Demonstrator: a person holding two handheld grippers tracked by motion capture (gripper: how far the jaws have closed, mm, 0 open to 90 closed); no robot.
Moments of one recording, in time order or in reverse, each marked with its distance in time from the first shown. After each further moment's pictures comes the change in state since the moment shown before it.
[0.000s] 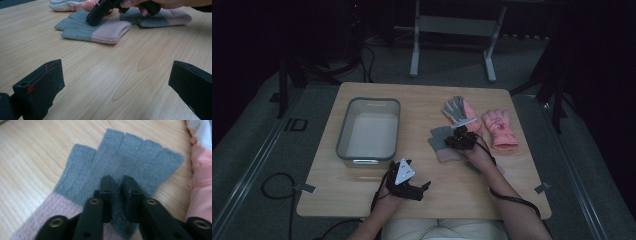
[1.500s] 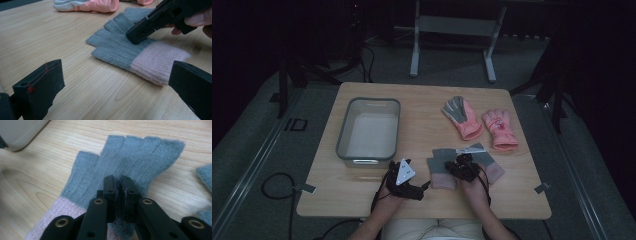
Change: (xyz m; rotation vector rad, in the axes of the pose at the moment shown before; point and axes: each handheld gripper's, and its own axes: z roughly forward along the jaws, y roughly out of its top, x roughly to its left) left arm -0.002 0.000 0.000 0.007 0.034 0.011; right arm 0.081 -0.065 -0.046 -0.083 -0.022 0.308
